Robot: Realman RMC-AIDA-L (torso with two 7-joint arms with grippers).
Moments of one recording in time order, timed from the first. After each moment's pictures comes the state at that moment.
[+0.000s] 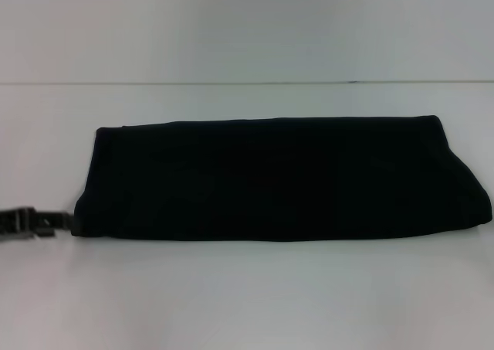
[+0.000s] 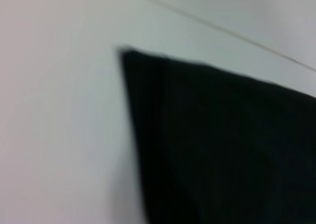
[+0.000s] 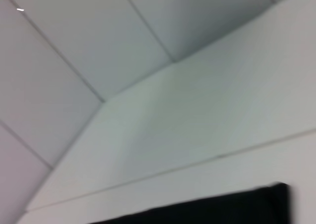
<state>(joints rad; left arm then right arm) -0.52 -2.04 0.37 0.95 2.54 1.58 -2.26 0.46 1.91 -0.16 -0.64 -2.16 -1.53 1.84</state>
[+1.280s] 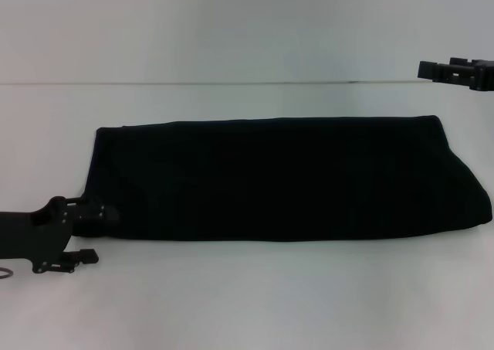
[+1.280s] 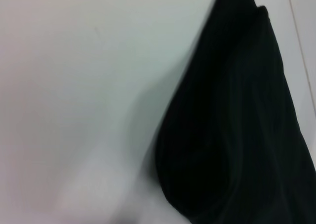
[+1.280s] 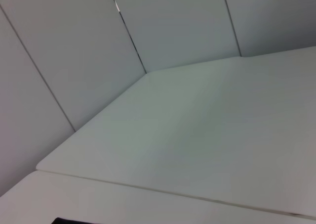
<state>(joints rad) -0.57 -2.01 0.32 0.70 2.54 1.53 -2.85 0.72 1.93 -0.44 -0.63 -2.13 -1.30 1.82</state>
